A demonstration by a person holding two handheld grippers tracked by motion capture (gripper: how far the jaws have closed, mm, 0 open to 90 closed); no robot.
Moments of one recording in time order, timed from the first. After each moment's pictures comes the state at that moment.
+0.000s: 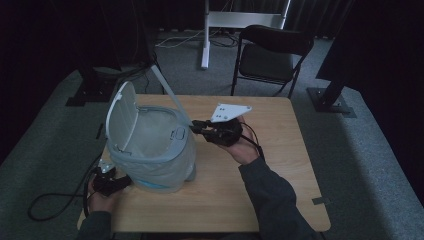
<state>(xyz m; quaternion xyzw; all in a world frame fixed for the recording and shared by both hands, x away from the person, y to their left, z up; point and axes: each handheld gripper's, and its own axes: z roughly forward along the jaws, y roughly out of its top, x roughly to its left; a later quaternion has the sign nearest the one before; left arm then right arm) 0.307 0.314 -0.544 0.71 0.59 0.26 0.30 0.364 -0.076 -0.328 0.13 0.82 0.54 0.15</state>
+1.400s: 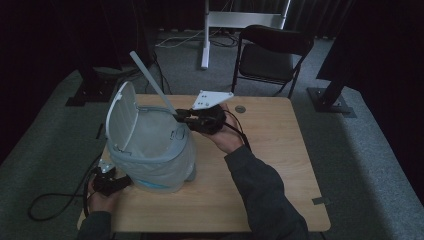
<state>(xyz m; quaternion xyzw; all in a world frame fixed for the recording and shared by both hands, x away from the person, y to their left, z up) 0.307 0.314 -0.544 0.71 0.59 0.26 0.30 0.383 -0.035 -0.308 0.12 0.81 0.55 0.16</state>
